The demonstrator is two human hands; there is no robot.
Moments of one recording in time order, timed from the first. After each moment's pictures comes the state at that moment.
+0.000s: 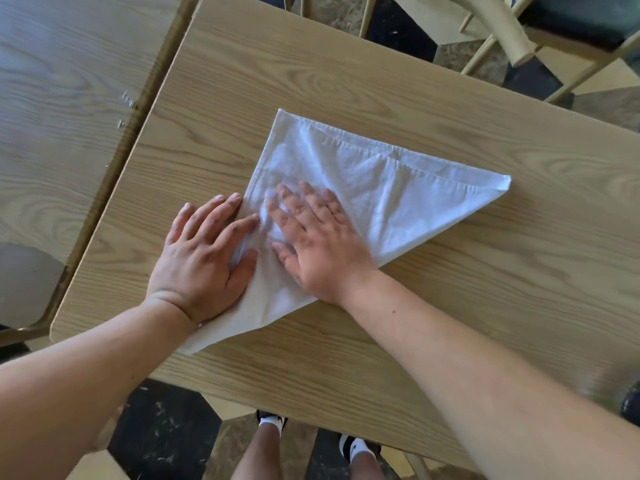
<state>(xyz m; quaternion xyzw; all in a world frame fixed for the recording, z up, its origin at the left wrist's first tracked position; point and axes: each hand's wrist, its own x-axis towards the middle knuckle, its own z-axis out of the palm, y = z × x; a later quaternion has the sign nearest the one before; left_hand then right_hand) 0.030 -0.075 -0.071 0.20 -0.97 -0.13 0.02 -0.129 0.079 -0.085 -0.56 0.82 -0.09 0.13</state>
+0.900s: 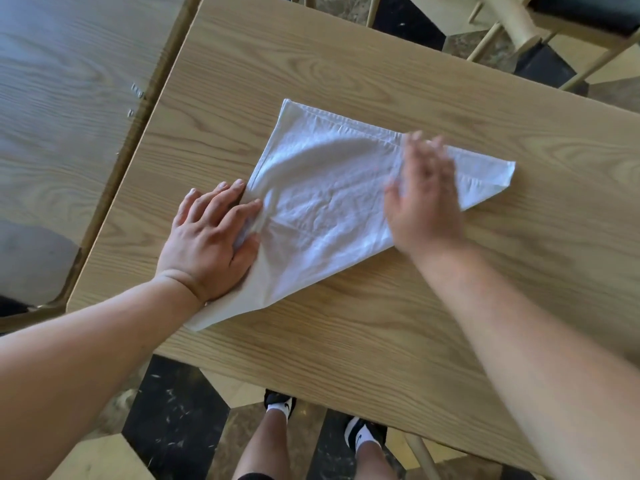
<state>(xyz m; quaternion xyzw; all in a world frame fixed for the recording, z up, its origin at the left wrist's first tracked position) 0.033 -0.076 -0.075 0.20 -0.97 -0.13 0.01 -0.207 0.147 -0.060 -0.32 0.92 -0.19 0.07</state>
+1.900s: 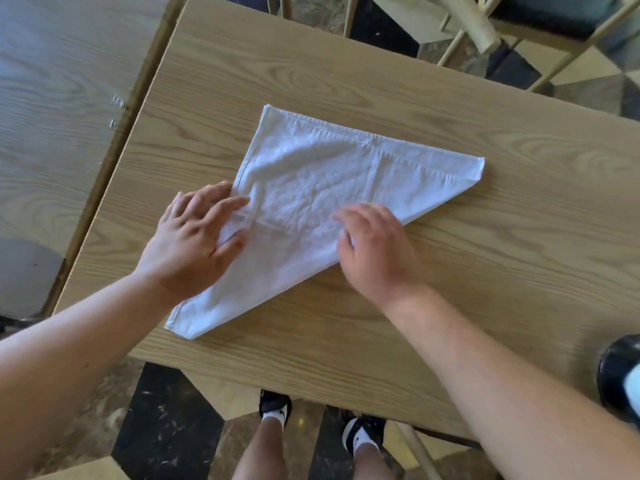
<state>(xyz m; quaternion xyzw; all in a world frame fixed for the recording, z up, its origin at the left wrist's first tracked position) 0.027 -0.085 -0.063 0.21 -0.96 -0.17 -0.03 -0.138 0.165 -0.061 -0.40 0.89 -0.21 0.08</state>
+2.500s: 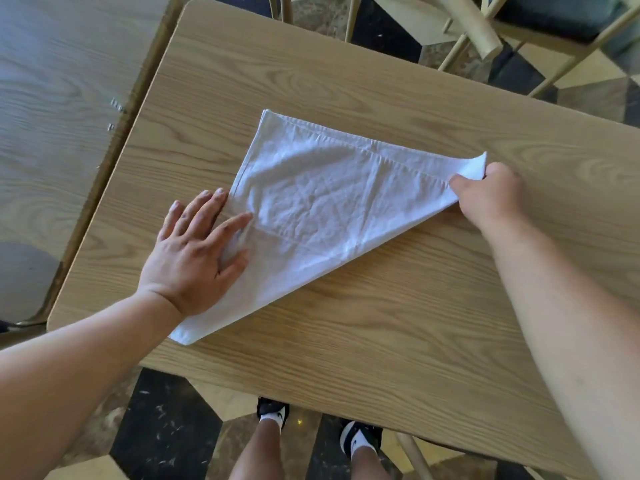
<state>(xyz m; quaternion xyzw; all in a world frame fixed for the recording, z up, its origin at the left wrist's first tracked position) 0.037 -0.075 -0.078 0.19 -0.98 -0.11 -0.01 -0.298 0.215 -0.045 0.02 0.96 -0.23 0.15</state>
